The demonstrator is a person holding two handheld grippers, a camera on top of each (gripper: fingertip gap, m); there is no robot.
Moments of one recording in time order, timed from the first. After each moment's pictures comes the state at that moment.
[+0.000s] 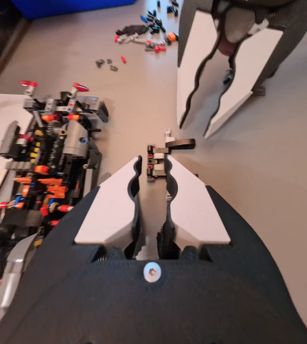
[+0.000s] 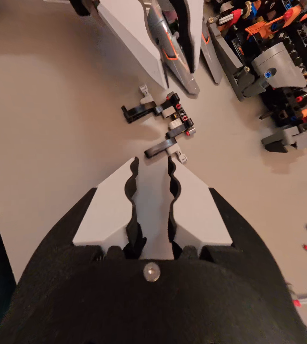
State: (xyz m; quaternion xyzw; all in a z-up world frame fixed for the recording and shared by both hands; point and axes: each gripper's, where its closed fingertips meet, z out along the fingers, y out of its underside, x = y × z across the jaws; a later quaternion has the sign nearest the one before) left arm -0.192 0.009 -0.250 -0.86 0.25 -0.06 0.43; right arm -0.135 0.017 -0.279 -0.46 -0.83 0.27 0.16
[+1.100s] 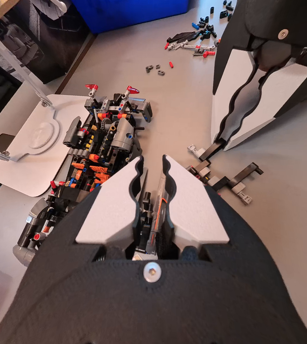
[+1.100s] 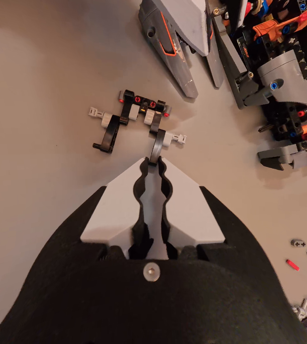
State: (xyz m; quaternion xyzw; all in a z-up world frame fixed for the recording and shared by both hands) left arm -0.232 0.020 -0.235 -0.86 0.21 0.03 0.47; right arm -0.152 0.020 -0.294 -0.44 -0.85 0.23 0.16
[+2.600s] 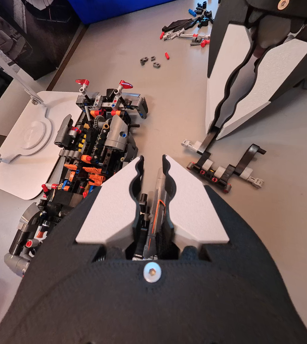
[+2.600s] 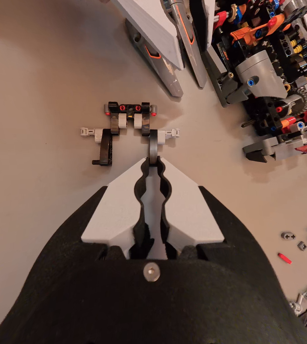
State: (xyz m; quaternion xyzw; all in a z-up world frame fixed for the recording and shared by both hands) left arm -0.227 0.023 -0.245 -0.87 0.22 0.04 0.45; right arm -0.154 0.032 -0.290 -0.44 -0.84 0.25 0.19
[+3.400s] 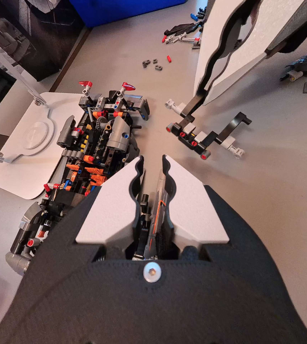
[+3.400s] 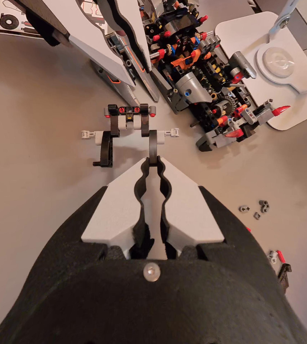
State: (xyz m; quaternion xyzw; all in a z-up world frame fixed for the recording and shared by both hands) left arm -0.229 0.024 -0.243 -0.86 0.21 0.04 0.46; right arm -0.160 0.066 -0.252 -0.48 -0.79 0.28 0.27
